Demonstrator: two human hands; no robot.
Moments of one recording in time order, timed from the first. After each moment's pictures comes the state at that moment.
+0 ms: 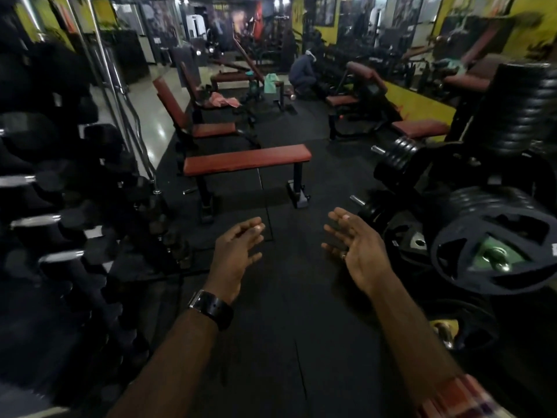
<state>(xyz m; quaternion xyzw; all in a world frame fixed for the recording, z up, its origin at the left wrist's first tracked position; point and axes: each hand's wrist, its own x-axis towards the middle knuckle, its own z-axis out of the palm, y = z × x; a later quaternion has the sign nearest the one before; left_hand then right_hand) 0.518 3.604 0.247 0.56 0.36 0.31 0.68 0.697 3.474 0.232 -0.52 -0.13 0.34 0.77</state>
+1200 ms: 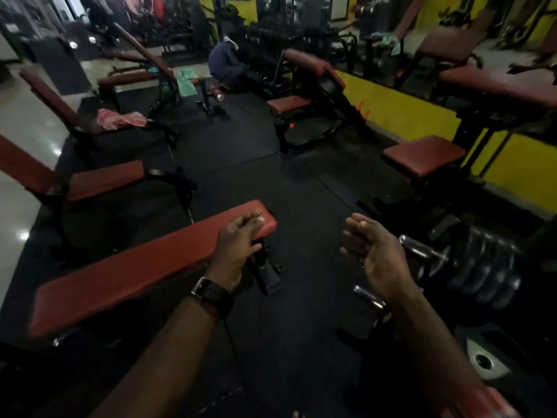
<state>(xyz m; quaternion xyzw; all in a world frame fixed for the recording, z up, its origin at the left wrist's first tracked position) 1.302 4.277 0.218 0.60 0.29 0.20 0.72 1.424 4.067 0.189 -0.55 -0.01 0.21 0.80</state>
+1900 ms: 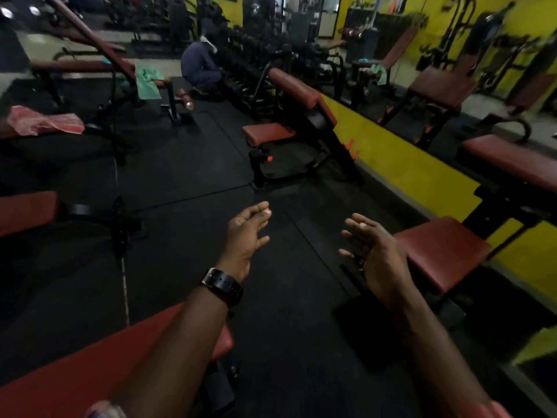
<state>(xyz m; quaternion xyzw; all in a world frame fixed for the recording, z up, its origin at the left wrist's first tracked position) 1.830 4.516 0.205 0.54 0.24 0.19 0.78 1.917 4.297 0.215 -0.61 -0.04 0.18 0.77</state>
